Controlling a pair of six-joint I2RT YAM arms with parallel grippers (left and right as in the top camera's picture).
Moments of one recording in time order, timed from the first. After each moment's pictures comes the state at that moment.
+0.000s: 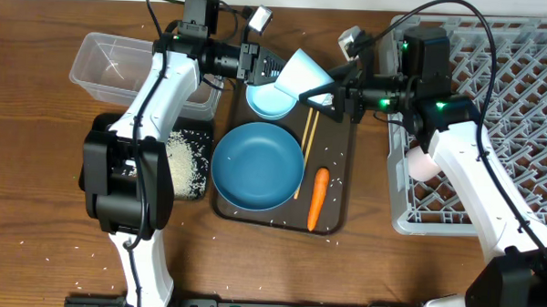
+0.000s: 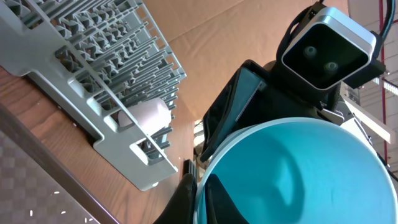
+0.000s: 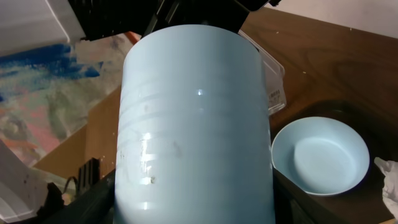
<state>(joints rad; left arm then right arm) -0.16 2.08 1.72 -0.62 1.54 -0.12 0.24 1.62 1.32 -0.31 -1.00 0.02</state>
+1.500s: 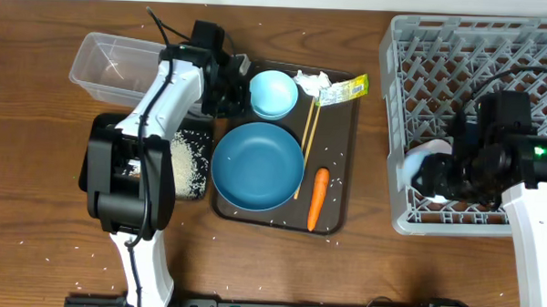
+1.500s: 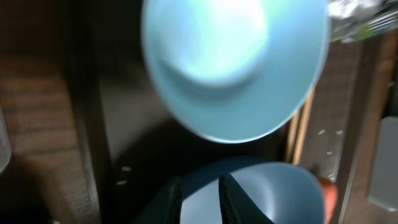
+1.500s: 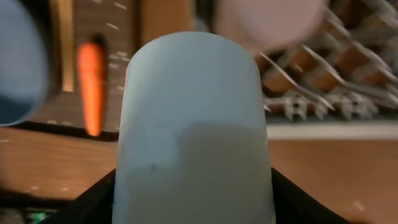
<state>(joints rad) -0.17 2.08 1.62 -0.91 0.43 -0.12 -0.02 1.30 1.31 -1.41 -0.11 0.10</state>
